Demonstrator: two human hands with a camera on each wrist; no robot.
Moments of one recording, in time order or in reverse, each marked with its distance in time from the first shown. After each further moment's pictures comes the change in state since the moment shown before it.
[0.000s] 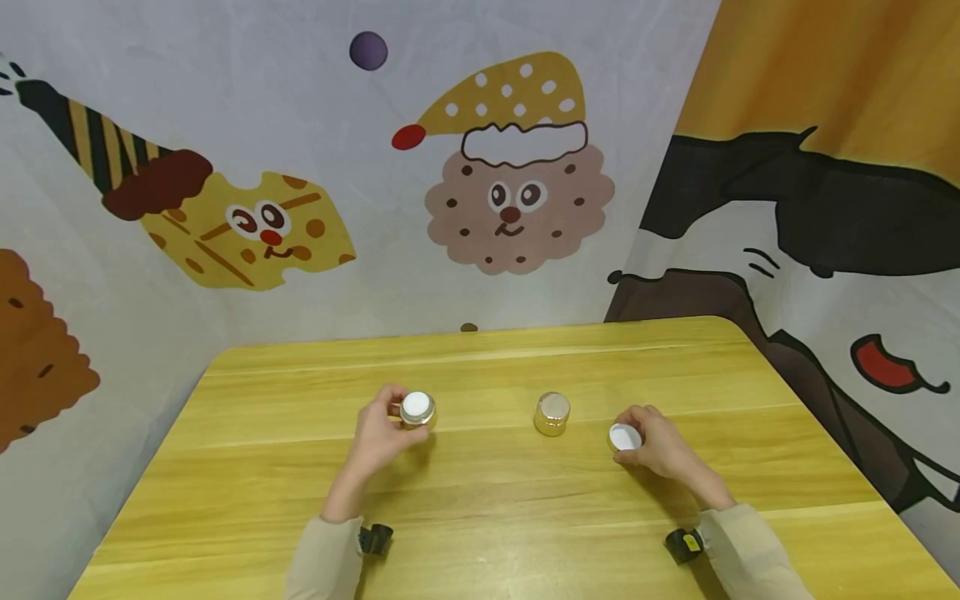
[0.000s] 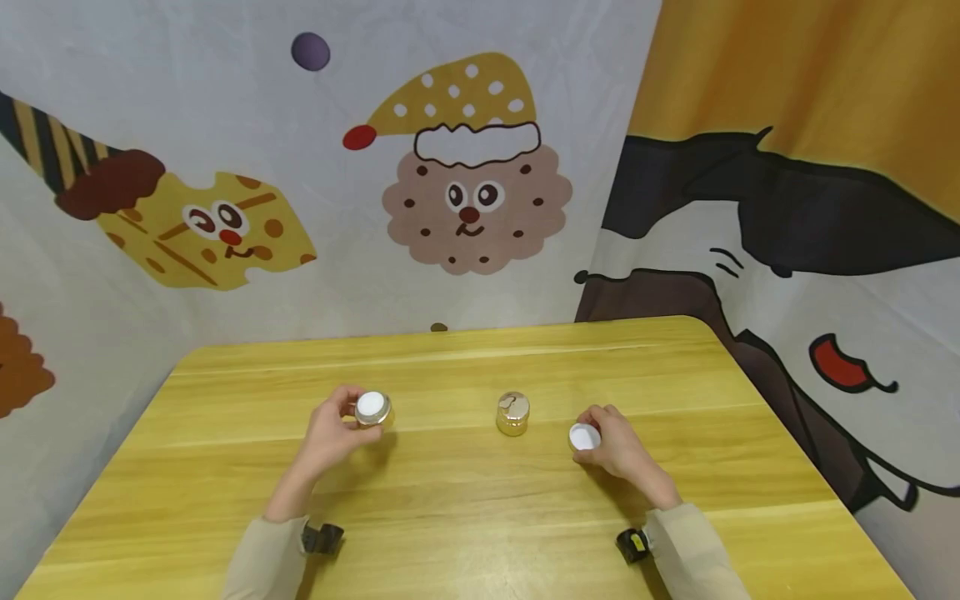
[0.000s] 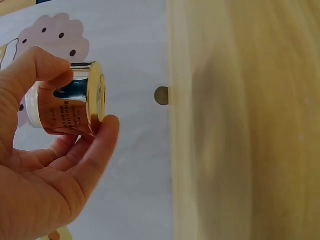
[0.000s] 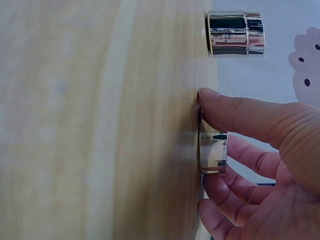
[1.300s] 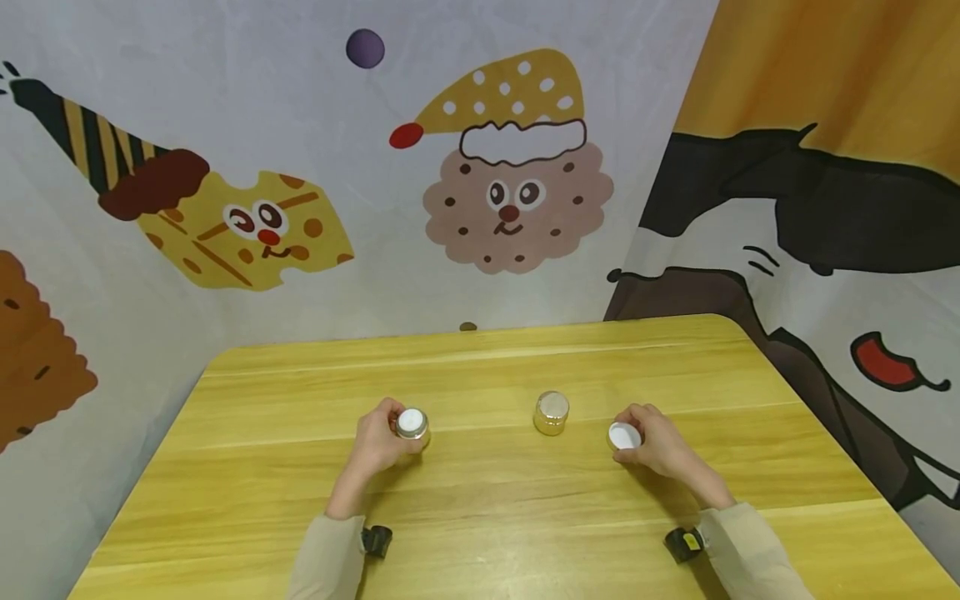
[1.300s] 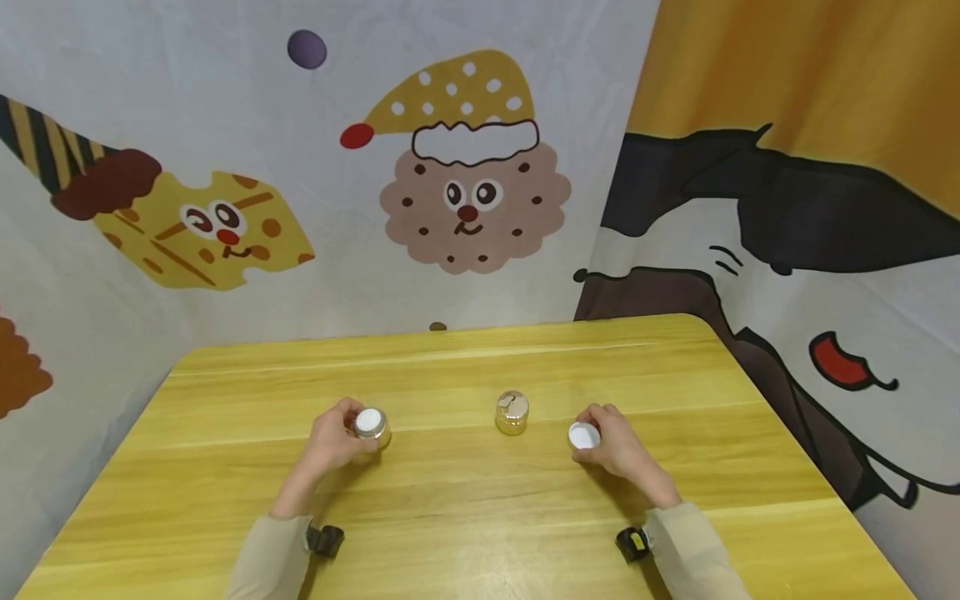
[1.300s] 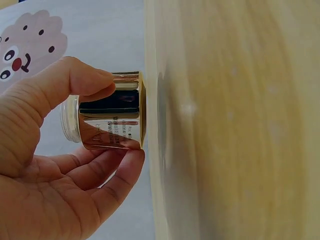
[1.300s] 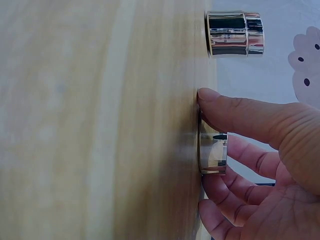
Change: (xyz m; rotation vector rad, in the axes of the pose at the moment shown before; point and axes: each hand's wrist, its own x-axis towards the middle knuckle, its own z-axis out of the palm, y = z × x) left_hand -0.001 -0.017 0.003 0.197 -0.073 -0.145; right_hand 0.001 0.003 0.001 0.010 0.003 -0.015
